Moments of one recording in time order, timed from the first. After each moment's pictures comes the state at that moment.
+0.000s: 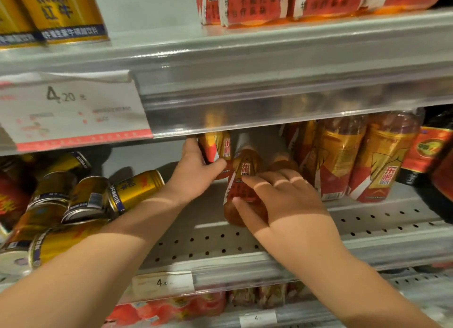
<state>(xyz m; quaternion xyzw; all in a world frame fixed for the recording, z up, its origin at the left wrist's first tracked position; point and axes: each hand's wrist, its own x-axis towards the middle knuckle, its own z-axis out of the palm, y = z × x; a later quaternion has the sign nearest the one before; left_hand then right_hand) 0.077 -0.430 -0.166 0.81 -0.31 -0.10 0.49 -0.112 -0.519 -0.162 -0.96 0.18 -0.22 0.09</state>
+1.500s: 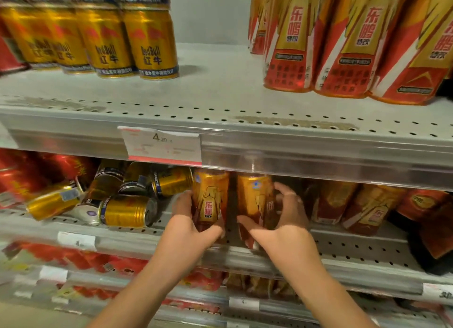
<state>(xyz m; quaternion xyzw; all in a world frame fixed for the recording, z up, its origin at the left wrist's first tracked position) -0.040 -0.338 -0.175 0.84 -0.15 -0.08 0.51 -0.121 -0.519 -0.166 -0.86 0.22 -0.21 0.41</state>
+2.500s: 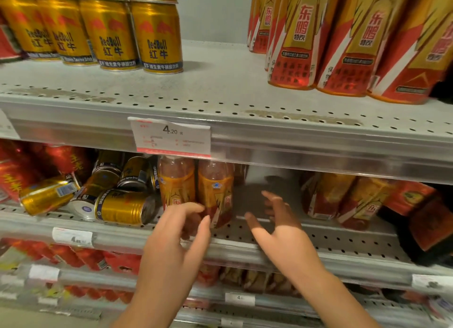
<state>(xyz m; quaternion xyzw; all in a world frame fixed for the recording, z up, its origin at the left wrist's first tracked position) -0.089 -0.313 -0.150 0.84 -0.24 0.14 0.46 -0.130 -0.526 -0.180 -0.90 0.19 -0.13 0.36</state>
